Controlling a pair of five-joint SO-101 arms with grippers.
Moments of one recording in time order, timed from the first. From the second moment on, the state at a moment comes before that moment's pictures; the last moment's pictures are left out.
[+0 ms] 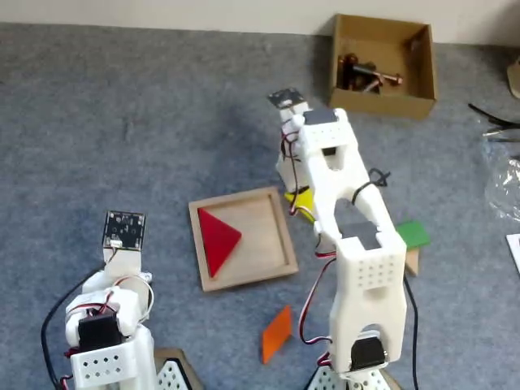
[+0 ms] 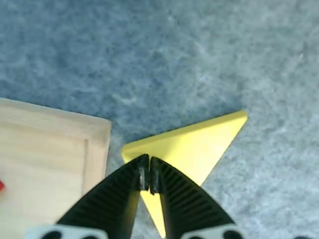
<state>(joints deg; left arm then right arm) -18.9 -104.0 96.0 76.4 -10.5 -16.5 33.2 -18.7 77.6 16.7</state>
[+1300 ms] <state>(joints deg) -18.9 -104.0 96.0 76.4 -10.5 -19.1 36.9 -19.6 82.6 16.8</state>
